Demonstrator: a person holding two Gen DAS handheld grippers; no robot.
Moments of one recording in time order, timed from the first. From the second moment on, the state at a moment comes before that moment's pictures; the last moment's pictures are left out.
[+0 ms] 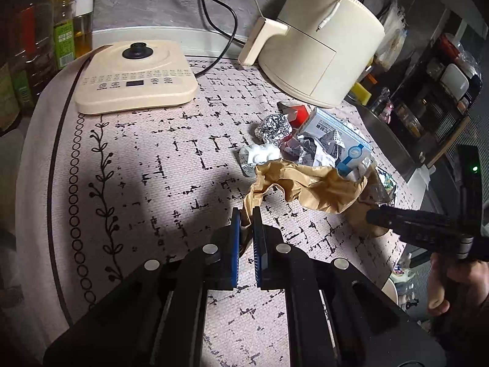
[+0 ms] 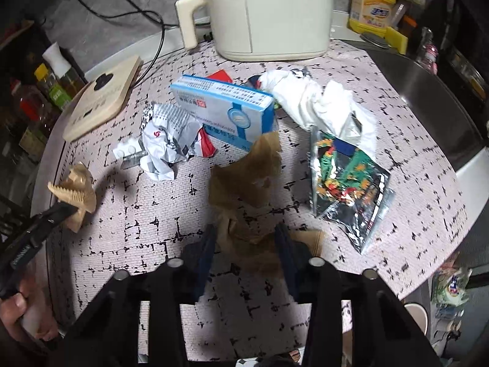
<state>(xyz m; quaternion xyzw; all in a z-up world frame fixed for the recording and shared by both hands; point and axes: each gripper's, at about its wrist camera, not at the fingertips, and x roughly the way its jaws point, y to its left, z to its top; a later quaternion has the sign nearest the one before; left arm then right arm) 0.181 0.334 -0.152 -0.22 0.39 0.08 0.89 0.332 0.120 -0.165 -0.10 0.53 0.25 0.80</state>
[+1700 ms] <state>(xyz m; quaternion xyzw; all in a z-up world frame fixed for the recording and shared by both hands) 0.215 -0.083 -0.181 -0.11 0.49 -0.05 0.86 0.262 -0.354 -0.203 0.10 0.56 0.19 0.80</state>
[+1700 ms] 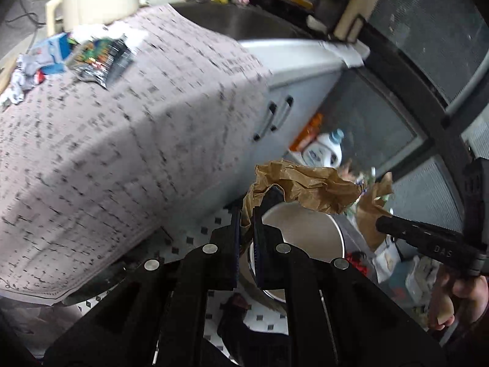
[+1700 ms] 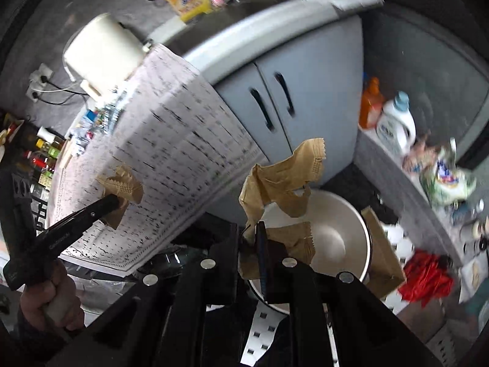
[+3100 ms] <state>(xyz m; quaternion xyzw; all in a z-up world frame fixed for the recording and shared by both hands) 0.242 -0.160 -0.195 -0.10 0.50 -0.14 0.85 0.231 -0.460 -0.174 0.14 0.52 0.09 0.84</state>
